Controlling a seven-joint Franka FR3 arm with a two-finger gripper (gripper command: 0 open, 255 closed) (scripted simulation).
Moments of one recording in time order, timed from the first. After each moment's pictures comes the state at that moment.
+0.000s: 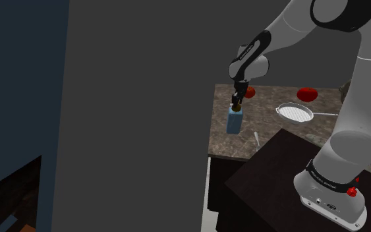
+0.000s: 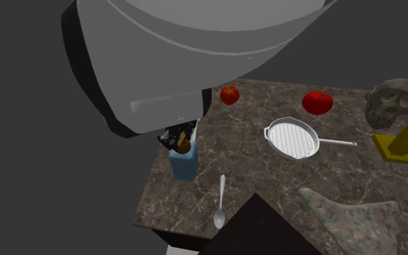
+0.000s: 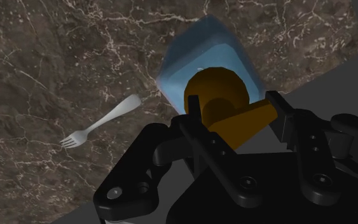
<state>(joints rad) -0.05 0.26 -0.26 -2.29 0.13 2.54 -0.56</state>
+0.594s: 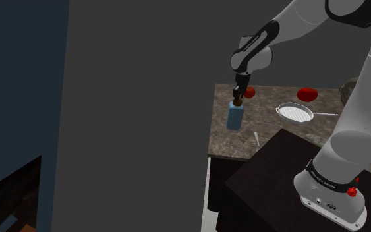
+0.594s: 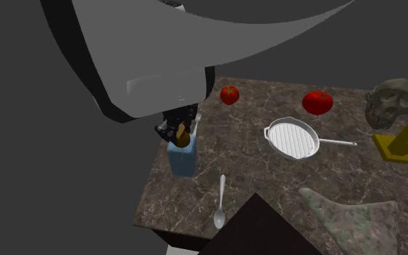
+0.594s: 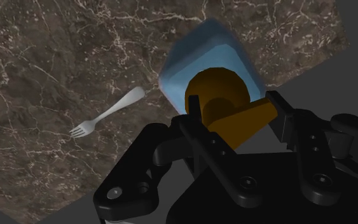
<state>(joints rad) -0.04 0.17 -0.28 -2.28 0.08 2.44 -0.53</state>
